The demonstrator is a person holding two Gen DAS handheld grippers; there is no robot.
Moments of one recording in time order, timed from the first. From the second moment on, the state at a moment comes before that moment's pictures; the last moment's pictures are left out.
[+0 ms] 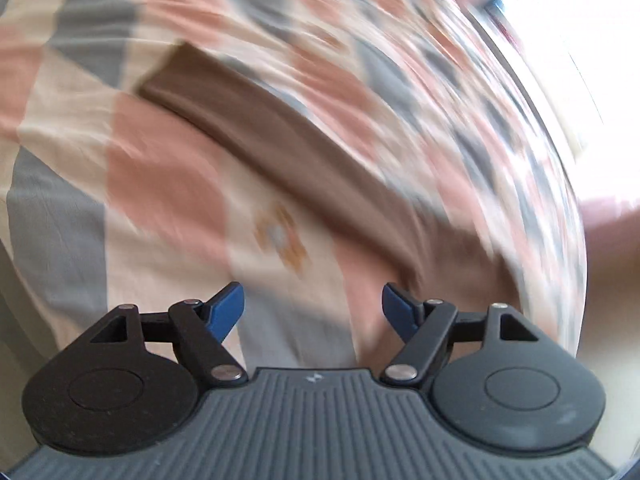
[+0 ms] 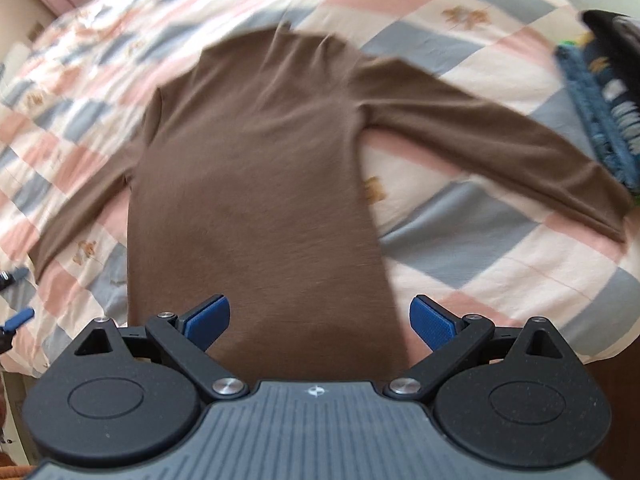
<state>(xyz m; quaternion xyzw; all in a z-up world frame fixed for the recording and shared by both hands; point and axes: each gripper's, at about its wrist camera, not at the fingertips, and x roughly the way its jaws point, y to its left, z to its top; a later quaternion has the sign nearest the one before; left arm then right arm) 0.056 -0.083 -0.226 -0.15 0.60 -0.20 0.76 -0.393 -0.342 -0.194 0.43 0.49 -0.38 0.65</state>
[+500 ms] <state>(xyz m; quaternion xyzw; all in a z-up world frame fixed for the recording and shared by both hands) 0.218 -0.024 -0.343 -0.31 0.55 -0.04 0.77 -0.240 -0.365 -0.251 0.41 0.60 -0.35 0.59</state>
